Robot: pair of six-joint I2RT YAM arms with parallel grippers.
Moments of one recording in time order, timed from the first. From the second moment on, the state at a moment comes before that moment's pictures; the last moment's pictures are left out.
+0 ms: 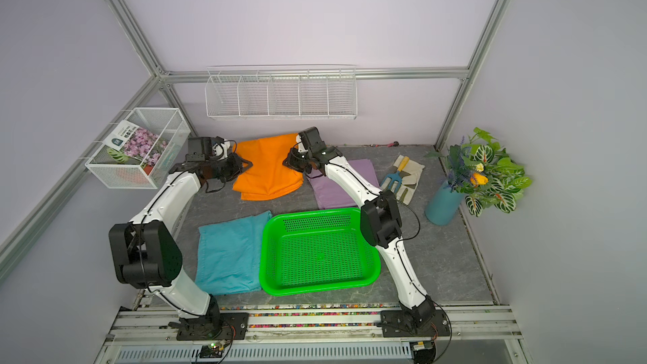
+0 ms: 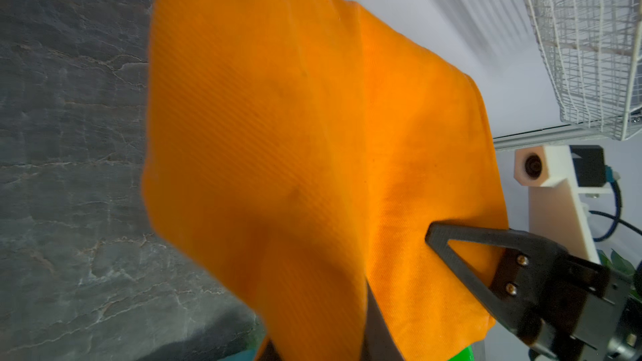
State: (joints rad) left arm -0.03 1.67 1.42 -0.50 0.53 -0.50; right arm 0.60 2.35 2.27 -0.59 -0.41 0.78
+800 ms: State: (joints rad) left arm -0.50 1.21 1.07 -0.59 0.38 -0.61; right arm 0.62 1.38 1.21 -0.64 -0.29 0.62
